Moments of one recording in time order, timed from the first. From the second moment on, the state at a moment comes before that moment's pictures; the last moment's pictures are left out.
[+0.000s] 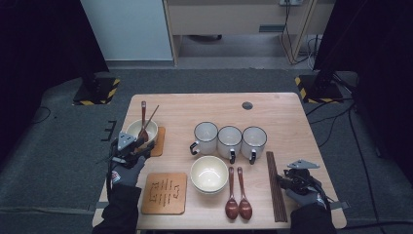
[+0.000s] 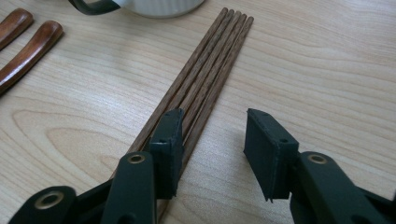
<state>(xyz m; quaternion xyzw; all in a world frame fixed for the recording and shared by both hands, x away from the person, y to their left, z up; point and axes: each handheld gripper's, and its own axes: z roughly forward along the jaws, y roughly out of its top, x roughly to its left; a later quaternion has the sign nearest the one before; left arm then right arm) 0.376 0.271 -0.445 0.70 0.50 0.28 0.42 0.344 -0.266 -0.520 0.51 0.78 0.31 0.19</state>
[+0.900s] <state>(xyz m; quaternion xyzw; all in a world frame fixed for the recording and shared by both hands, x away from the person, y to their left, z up) 0.379 0.270 -0.450 0.71 0.49 0.27 0.42 0.350 -0.279 -0.520 0.54 0.77 0.29 0.18</state>
